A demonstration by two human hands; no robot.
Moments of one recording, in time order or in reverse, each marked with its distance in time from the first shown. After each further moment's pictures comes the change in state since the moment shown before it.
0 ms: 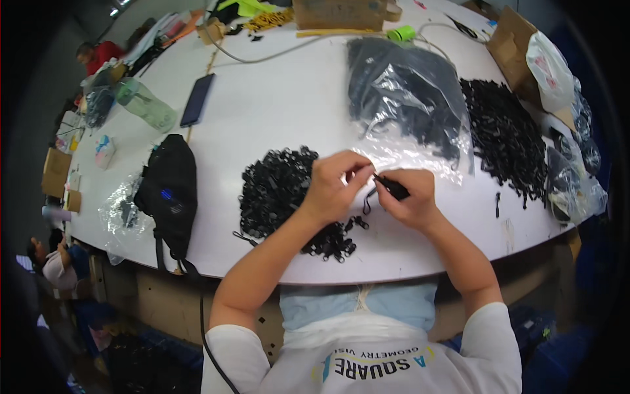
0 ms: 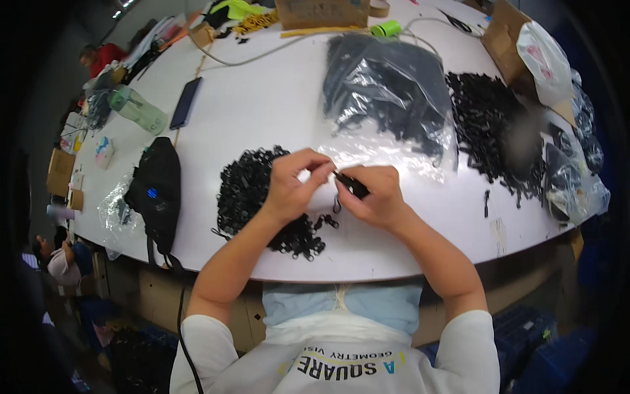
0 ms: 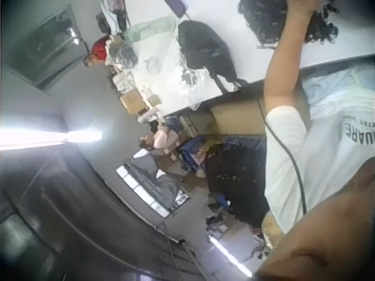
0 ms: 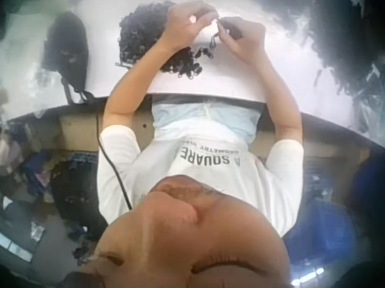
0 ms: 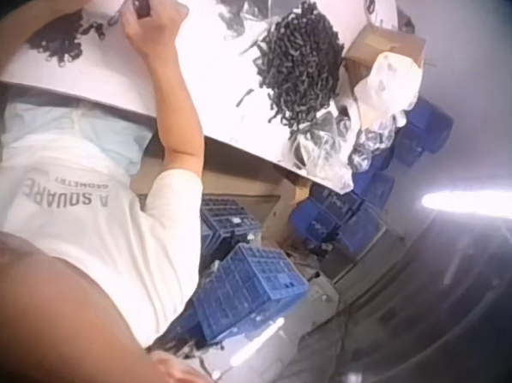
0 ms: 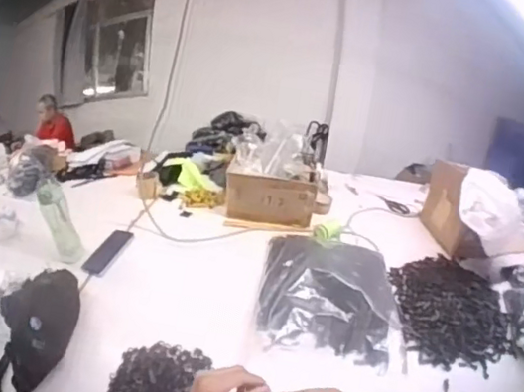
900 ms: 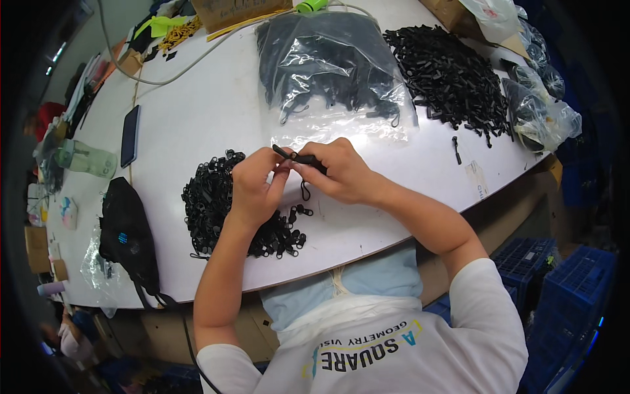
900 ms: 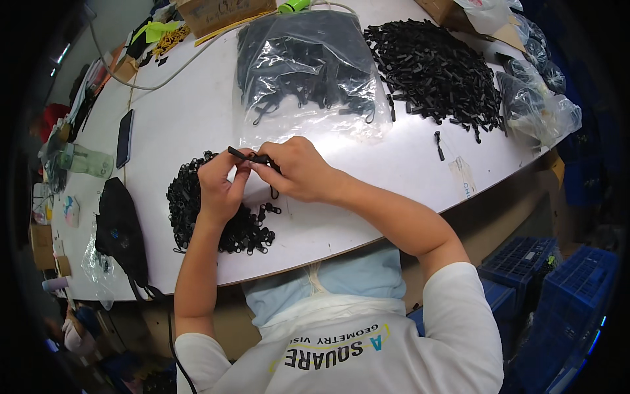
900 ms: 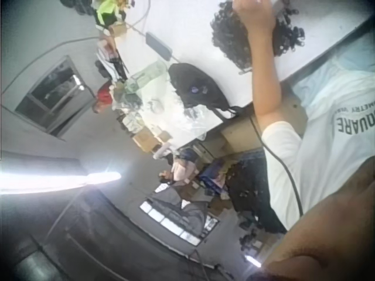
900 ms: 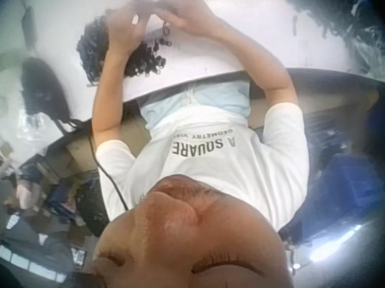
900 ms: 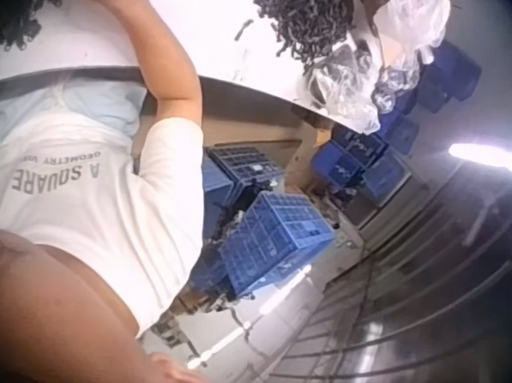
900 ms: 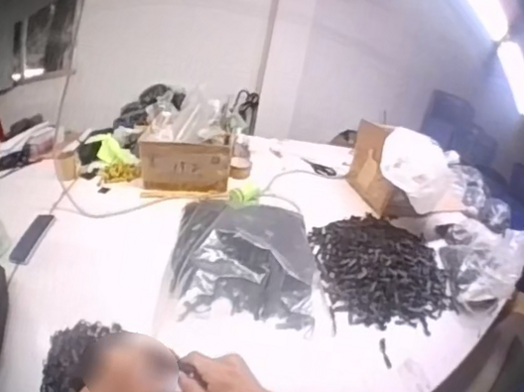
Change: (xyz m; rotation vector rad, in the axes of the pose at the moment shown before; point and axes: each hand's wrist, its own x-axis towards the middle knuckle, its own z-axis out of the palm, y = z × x) left_hand 0.002 -0.002 -0.003 0.296 -0.096 0.223; right_hand -0.001 0.006 -0.002 0.125 -0.160 0.155
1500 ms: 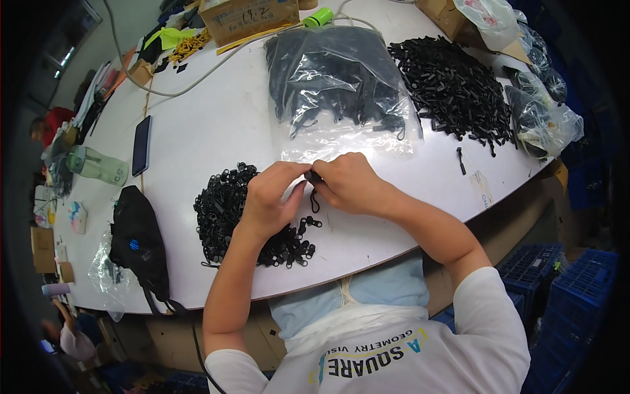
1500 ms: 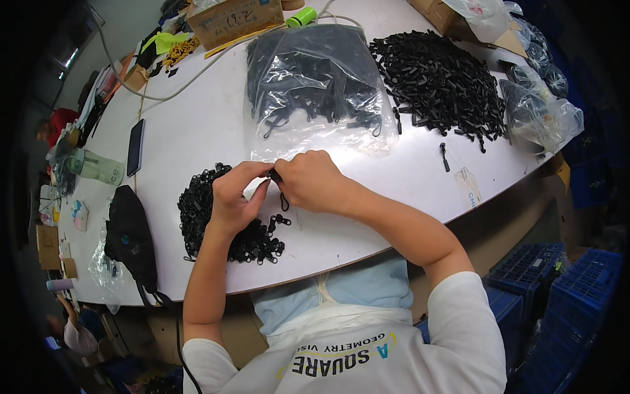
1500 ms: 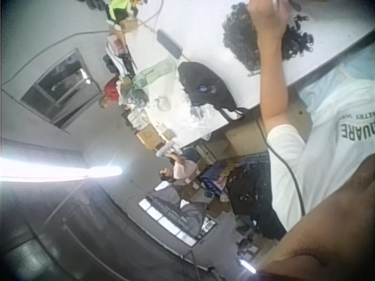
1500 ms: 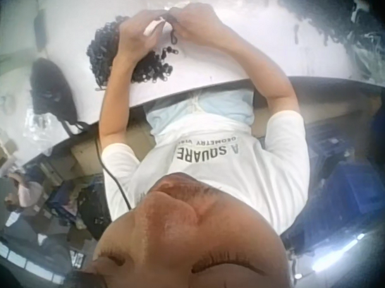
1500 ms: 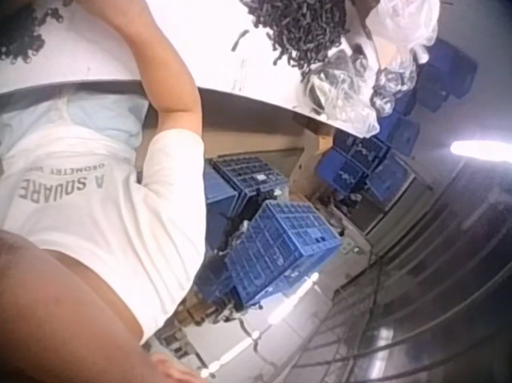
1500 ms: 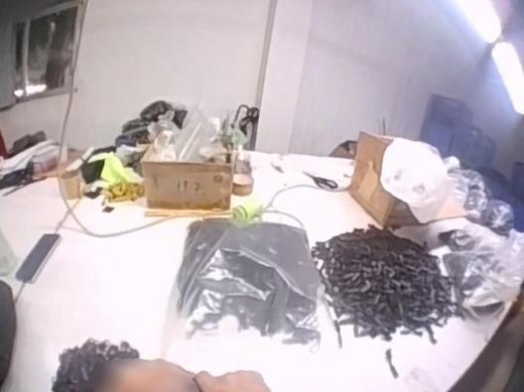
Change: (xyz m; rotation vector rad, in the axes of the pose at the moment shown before) left_hand 0.003 0.001 0.000 0.045 -0.065 0.097; right_hand -0.002 0.003 0.000 -0.506 -0.138 0.048
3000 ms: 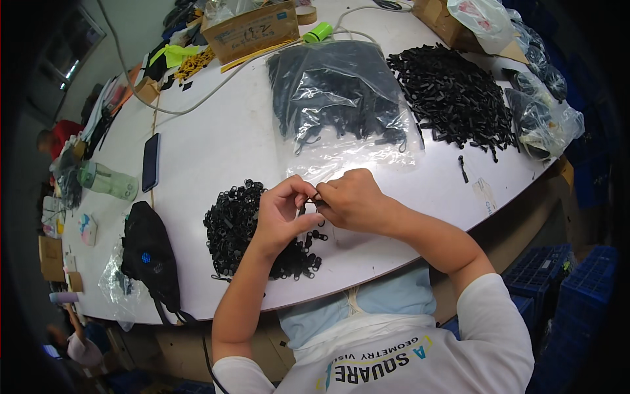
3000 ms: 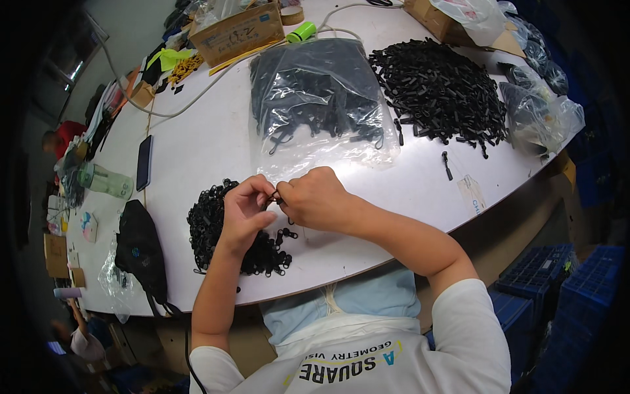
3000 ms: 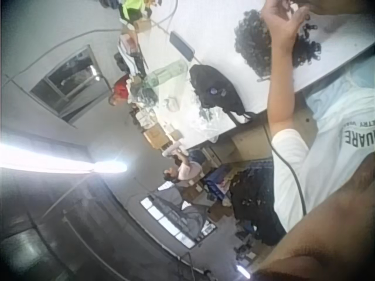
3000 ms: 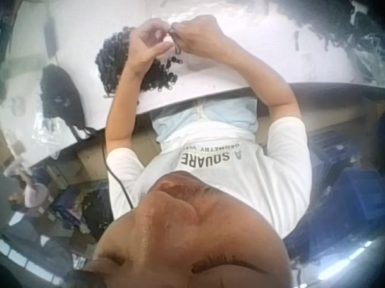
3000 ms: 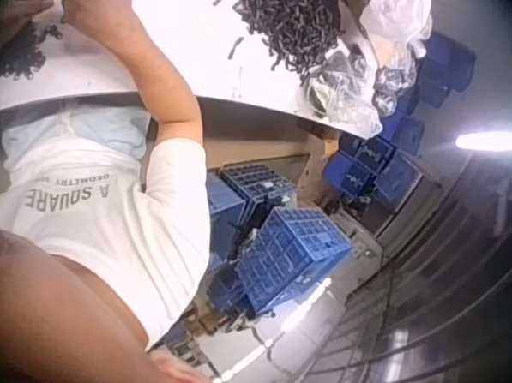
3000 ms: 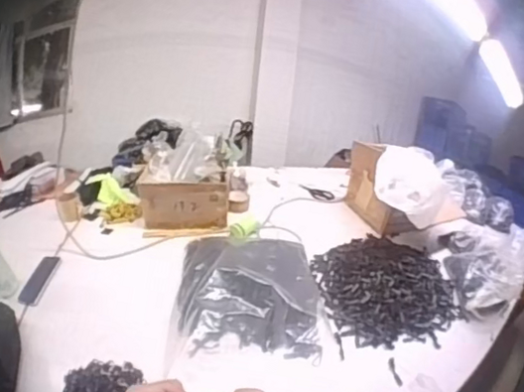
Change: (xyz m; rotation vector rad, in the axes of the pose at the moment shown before) left_hand -0.002 0.012 0.003 -0.976 -0.010 -0.477; right_hand -0.003 -0.008 -0.004 -0.079 0.179 -0.159
